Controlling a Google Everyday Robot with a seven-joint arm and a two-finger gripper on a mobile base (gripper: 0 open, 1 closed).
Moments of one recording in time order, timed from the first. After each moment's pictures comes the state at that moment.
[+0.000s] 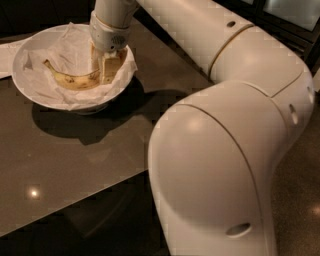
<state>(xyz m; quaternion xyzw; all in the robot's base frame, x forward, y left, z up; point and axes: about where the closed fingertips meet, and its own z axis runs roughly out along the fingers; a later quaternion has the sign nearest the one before) 0.657 0.148 0.907 -0.86 0.46 0.06 0.20</state>
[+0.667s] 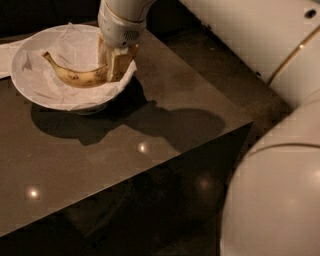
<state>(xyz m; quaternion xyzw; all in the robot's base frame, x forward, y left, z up) 0.608 0.109 0.949 -0.85 0.47 0.03 0.23</state>
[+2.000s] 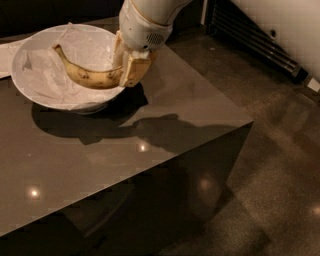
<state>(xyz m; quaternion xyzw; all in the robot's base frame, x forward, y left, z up) 0.563 0.069 0.968 -0.82 0.51 0.05 0.27</state>
